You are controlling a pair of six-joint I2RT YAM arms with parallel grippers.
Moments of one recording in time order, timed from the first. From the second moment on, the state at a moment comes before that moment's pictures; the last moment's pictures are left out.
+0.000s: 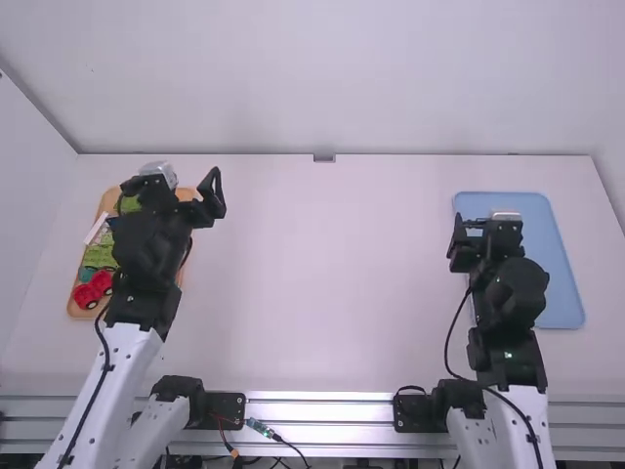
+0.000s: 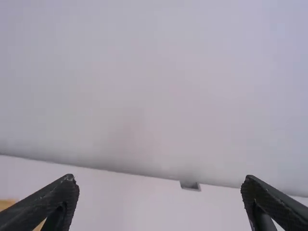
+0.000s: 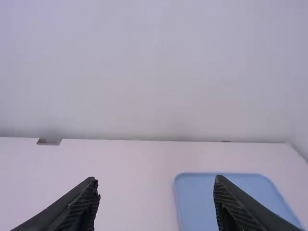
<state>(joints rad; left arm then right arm) -0.03 0.90 0.71 0.16 0.01 -0.27 -0.02 0.63 0.60 -0.12 0.03 -0.10</state>
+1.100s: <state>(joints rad) 0.24 1.42 1.13 -0.27 -0.06 -0.37 -0.02 1.18 1.00 -0.13 0.03 -0.13</state>
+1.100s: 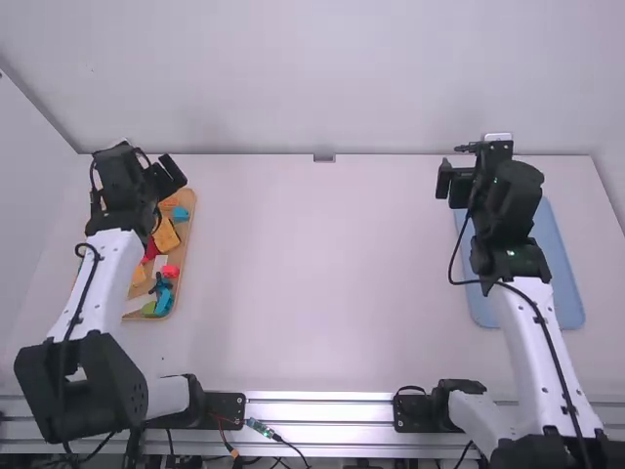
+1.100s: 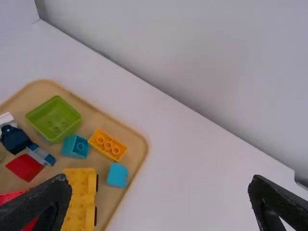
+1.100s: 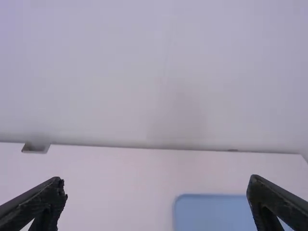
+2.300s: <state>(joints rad) 0.24 1.83 1.53 -0.81 -0.16 -0.42 -0.02 1.41 1.00 -0.14 0.03 -0.13</state>
